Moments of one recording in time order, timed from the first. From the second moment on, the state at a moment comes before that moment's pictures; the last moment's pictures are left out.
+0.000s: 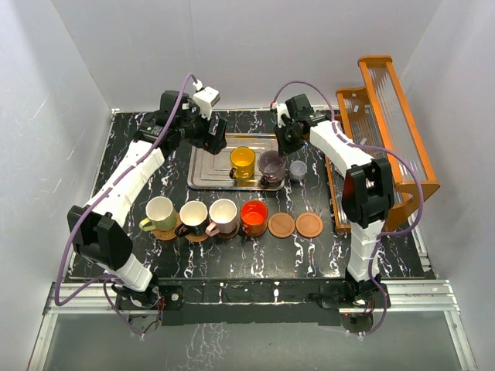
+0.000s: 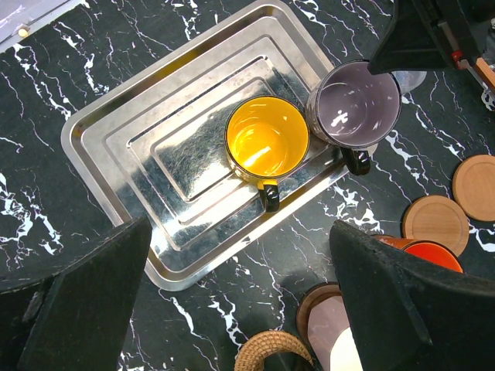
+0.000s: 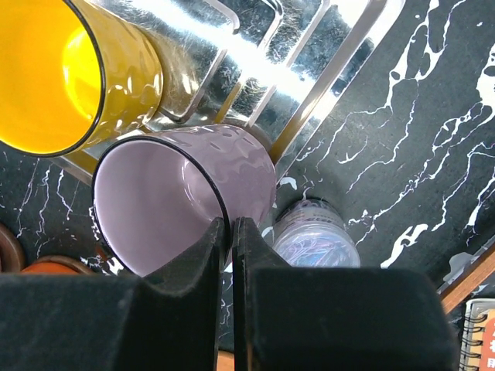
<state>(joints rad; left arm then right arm) -0.36 1.59 1.57 -0.60 0.27 0.12 0.34 2.01 1.79 -0.75 -0.21 -0.10</state>
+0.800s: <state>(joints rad) -0.36 1.59 1.57 -0.60 0.27 0.13 0.31 2.15 1.89 -0.80 -0.20 -0.16</state>
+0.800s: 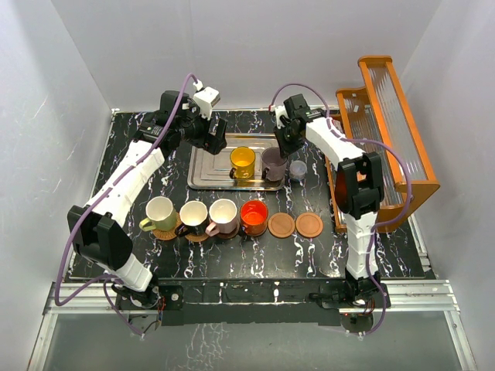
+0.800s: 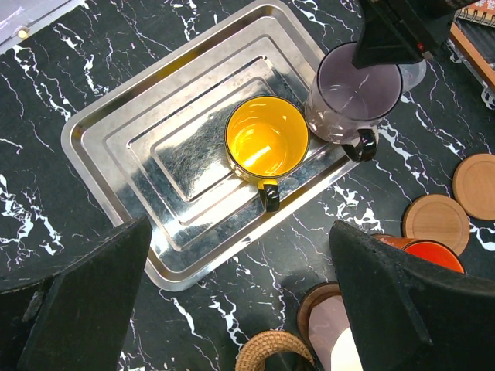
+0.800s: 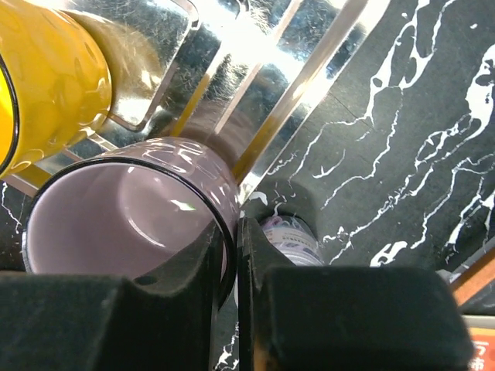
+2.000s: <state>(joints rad) -0.36 1.59 1.55 -0.57 0.23 0.13 0.39 1.34 0.90 -0.51 -0.14 -0.05</state>
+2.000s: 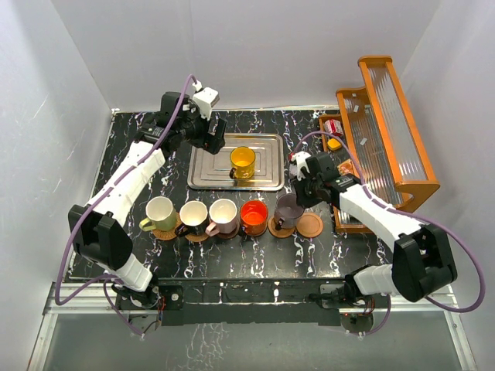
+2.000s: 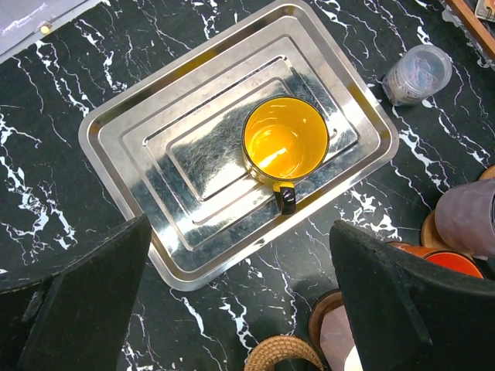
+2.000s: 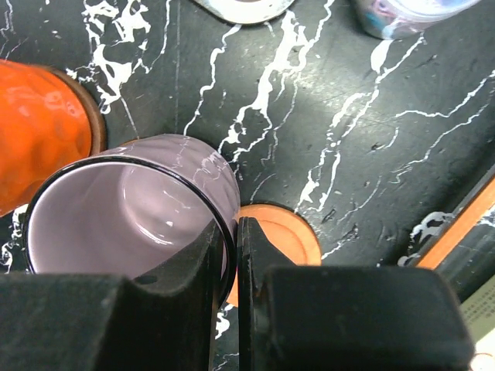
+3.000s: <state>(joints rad) -0.36 1.59 1.54 -0.55 0.22 0.14 0.47 1.28 0.83 -0.46 -0.13 0.01</state>
